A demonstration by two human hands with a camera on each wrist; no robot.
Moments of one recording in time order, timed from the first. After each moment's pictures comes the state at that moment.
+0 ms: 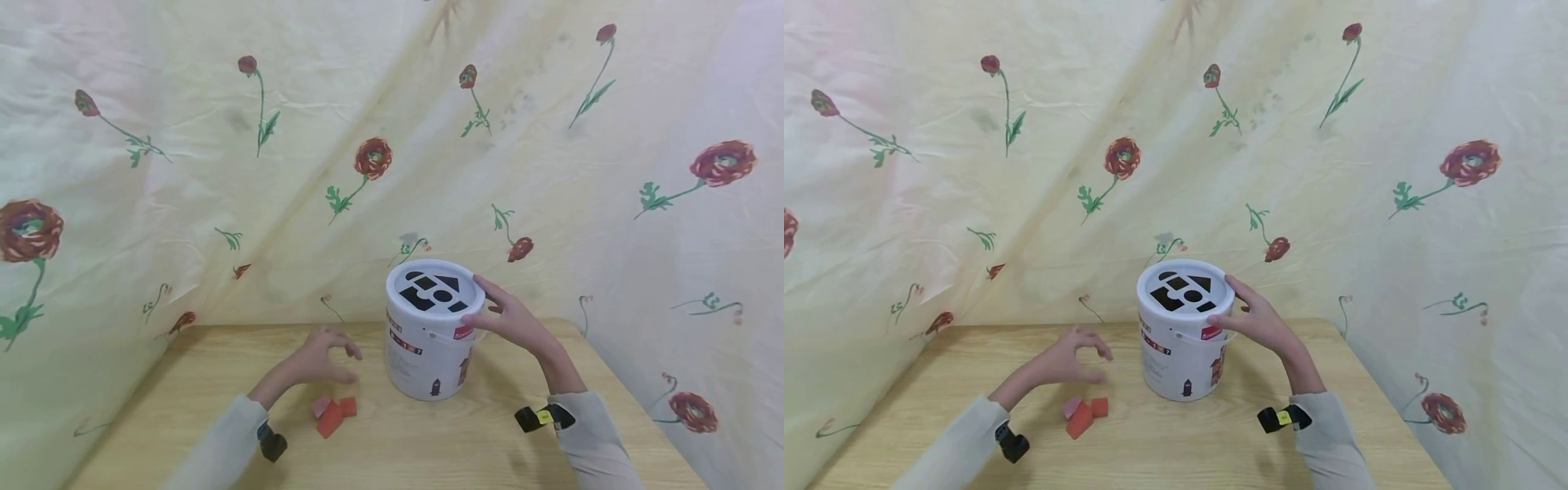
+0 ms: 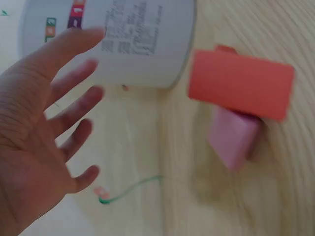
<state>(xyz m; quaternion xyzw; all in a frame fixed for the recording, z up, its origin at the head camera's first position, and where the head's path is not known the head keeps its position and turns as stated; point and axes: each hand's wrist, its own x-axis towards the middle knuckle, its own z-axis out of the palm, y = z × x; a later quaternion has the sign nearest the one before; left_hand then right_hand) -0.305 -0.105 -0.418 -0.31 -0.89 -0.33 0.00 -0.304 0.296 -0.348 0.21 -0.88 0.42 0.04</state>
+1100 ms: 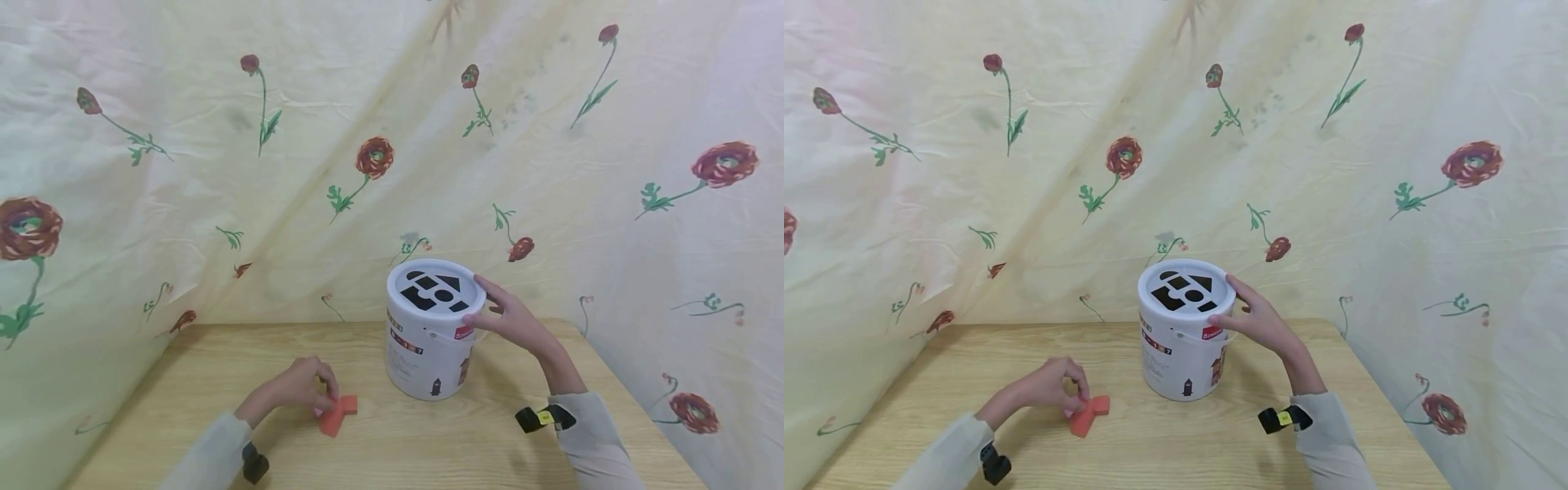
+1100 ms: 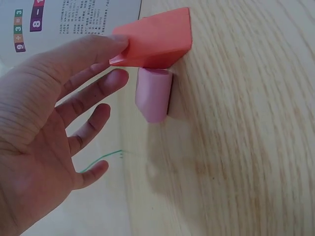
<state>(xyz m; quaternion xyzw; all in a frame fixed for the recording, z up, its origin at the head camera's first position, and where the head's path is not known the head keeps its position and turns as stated) -0.291 -0.137 -0.455 -0.32 -0.89 -0.31 -0.10 -0.305 0.295 -0.349 0.21 -0.88 0.42 0.05</state>
